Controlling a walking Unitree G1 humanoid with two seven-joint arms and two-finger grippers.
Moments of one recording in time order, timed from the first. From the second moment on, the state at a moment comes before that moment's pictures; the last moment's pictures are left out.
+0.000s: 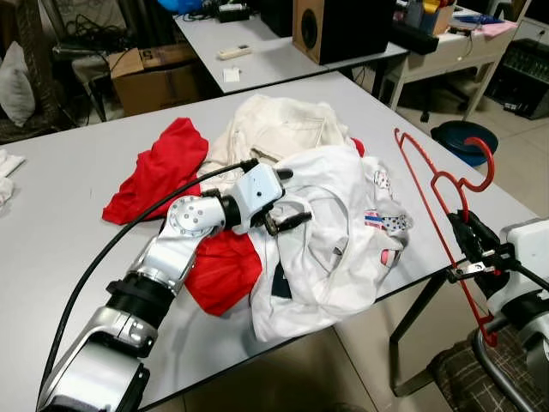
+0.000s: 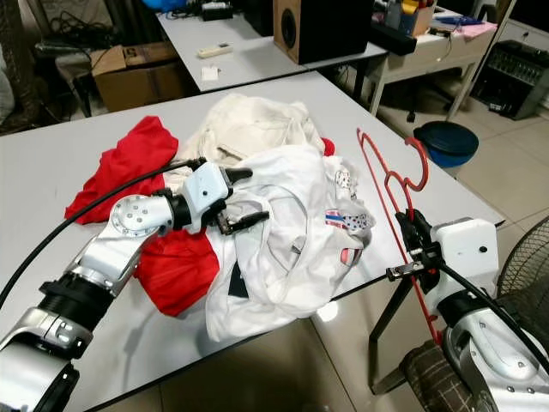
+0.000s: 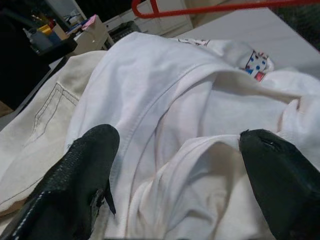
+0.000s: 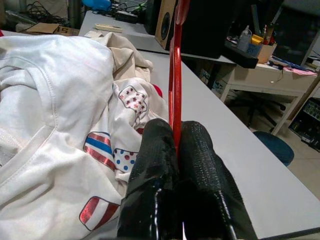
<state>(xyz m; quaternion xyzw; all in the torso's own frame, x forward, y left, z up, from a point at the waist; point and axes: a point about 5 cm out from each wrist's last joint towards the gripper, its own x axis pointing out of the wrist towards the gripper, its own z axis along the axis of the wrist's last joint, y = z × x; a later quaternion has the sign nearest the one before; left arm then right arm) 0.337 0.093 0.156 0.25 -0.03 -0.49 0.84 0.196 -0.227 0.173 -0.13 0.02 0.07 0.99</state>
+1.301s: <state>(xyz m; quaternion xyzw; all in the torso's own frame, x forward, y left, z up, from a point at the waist) 0.342 0.095 0.146 0.29 -0.05 -0.50 0.81 0.197 -0.228 0.176 -0.14 0.01 0.07 0.99</state>
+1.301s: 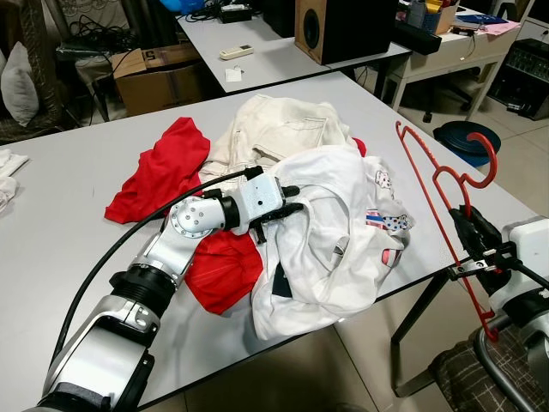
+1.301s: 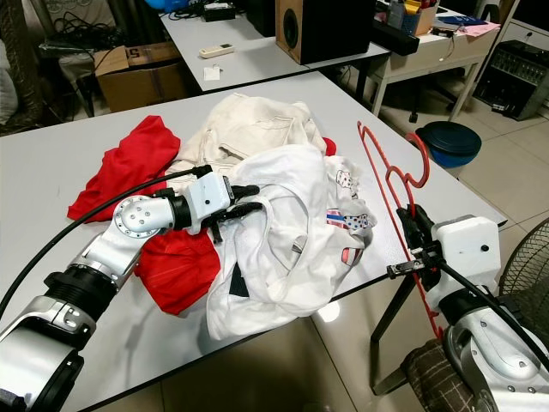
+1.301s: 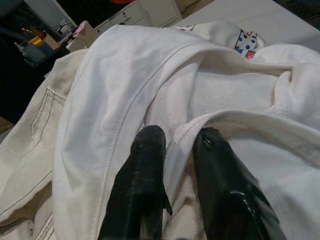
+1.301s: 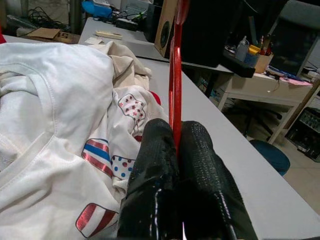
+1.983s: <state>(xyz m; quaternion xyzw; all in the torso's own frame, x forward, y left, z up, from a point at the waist) 0.342 0.148 0.190 0.22 -0.09 -0.51 0.83 0.201 -0.228 0.176 -0.15 0.00 0.06 0.99</state>
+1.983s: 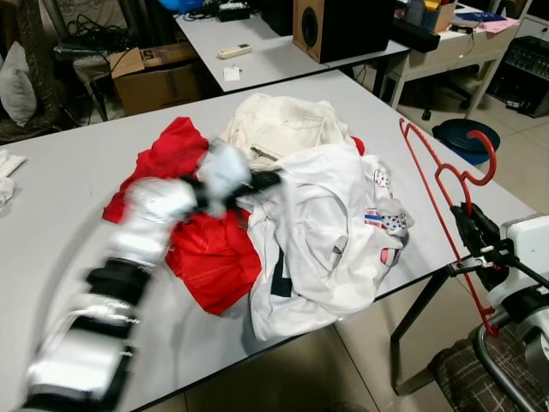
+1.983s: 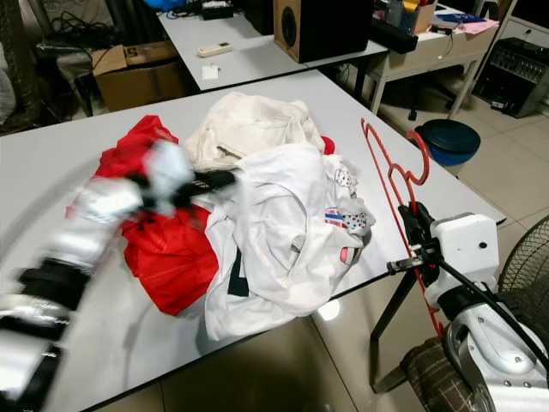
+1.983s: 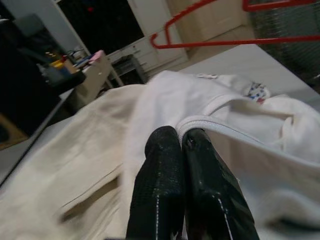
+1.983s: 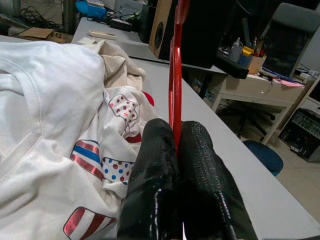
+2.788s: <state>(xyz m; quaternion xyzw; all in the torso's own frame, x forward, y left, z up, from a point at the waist) 0.309 0.184 0.180 0.23 0.01 -0.56 0.79 0.208 -0.224 0.173 -0.13 -0.01 0.06 0.99</state>
